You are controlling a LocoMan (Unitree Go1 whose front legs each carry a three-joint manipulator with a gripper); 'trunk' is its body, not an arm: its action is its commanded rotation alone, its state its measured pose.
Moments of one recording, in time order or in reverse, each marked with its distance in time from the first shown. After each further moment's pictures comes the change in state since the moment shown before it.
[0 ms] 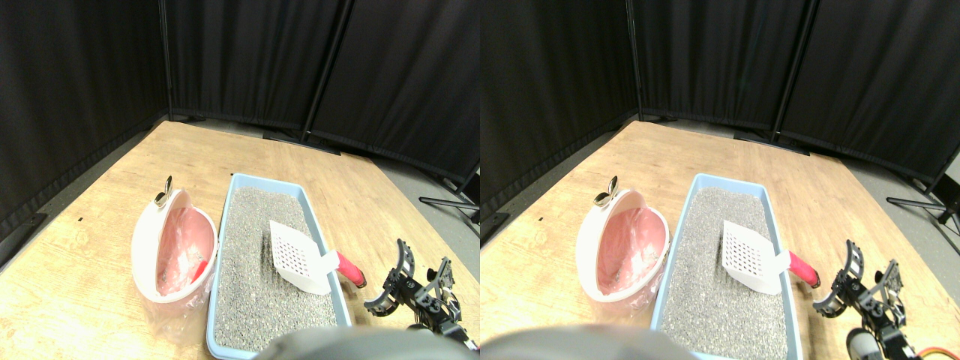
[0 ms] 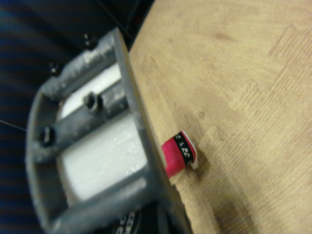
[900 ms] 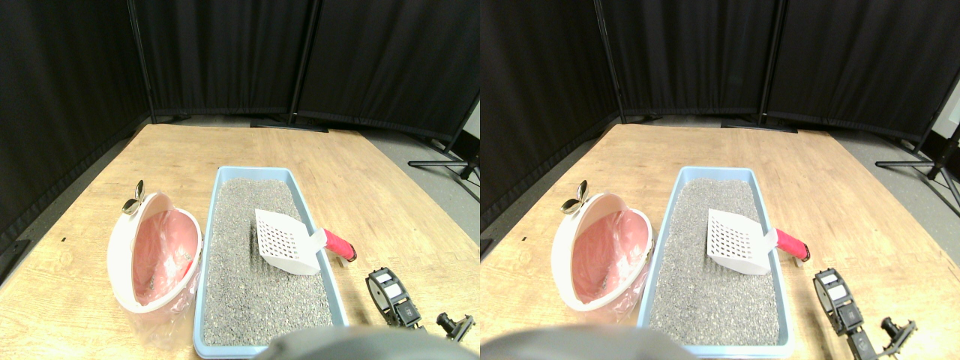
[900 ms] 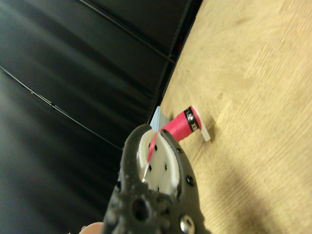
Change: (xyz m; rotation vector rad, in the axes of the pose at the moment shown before) right arm -0.043 -0.004 -0.037 -0.679 -0.508 0.198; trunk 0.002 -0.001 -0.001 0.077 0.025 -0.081
